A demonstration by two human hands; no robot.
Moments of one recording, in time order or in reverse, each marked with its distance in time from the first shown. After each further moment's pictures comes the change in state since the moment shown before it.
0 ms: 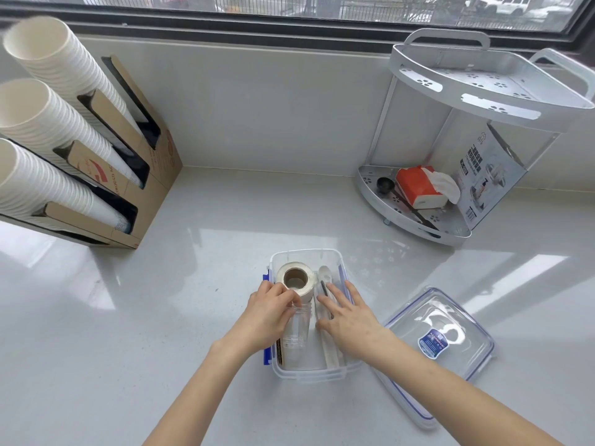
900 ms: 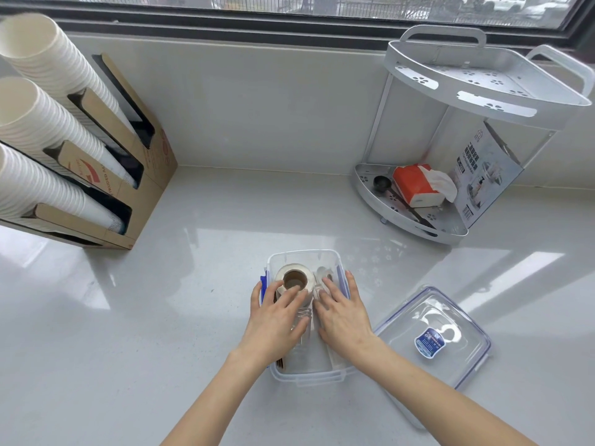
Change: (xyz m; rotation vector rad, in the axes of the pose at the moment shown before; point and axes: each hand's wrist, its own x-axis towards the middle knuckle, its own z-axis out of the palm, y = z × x) left_hand 0.003 0.004 0.036 0.223 0.091 -0.022; right_hand 0.012 -0.004 0.013 0.059 0.269 0.166
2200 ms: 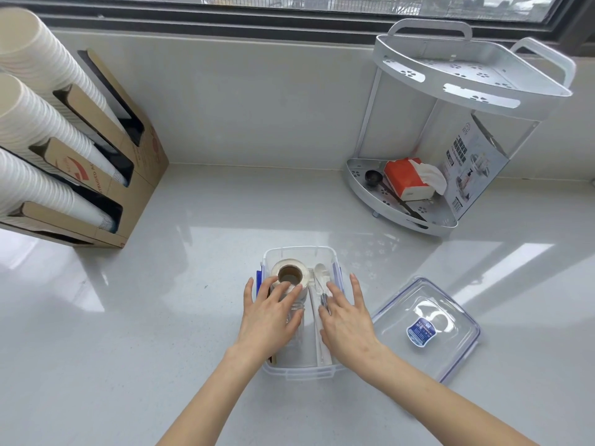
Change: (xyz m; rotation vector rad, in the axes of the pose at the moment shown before) left_hand -0.003 0.006 0.001 0.018 0.030 -0.046; right_hand -0.028 -0.002 -0.001 -0.005 -0.040 0.028
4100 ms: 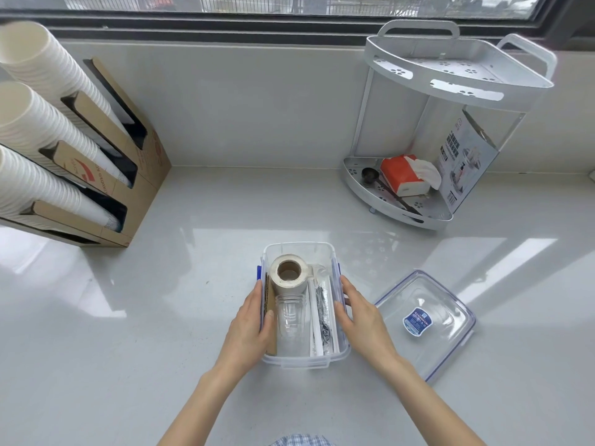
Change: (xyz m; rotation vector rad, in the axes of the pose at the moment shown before) left_hand -0.040 -0.011 -0.005 -0.648 0.061 -0.171; right_hand -0.020 0.016 0.031 1.070 0.270 0.322
